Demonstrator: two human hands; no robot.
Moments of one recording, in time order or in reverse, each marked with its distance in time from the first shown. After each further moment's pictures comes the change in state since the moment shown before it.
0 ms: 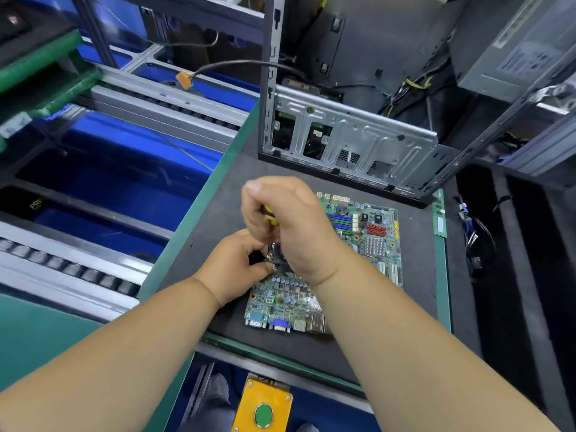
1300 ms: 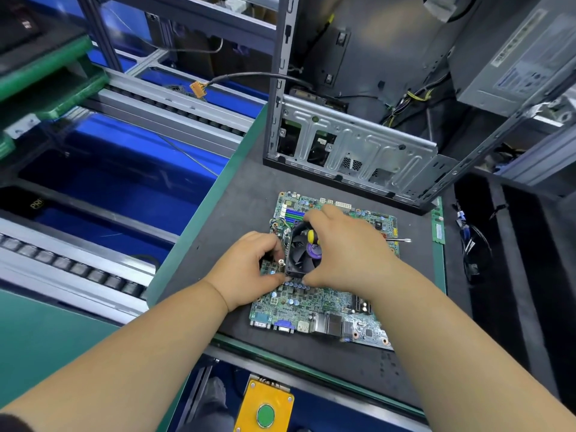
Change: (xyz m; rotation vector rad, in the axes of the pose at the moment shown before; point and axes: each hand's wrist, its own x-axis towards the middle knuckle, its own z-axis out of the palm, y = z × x) left_hand 0.000 0.005 0.002 0.069 -0.018 0.113; right_hand -0.033 0.016 -0.064 -1.641 -0.111 0.317
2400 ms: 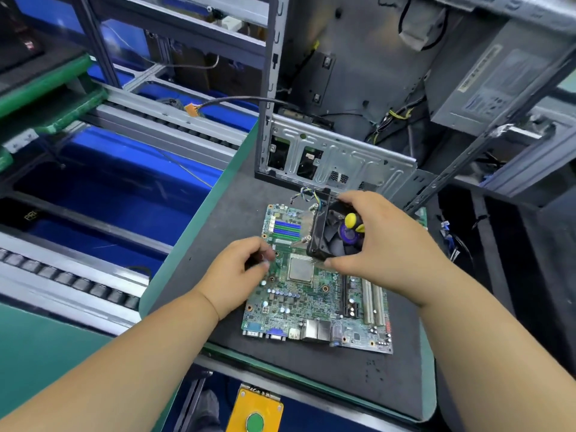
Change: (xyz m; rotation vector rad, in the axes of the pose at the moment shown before) left_hand 0.001 0.015 -0.006 -0.293 0.057 -0.210; right_hand -0.040 0.041 -0.053 0.259 0.215 0.056
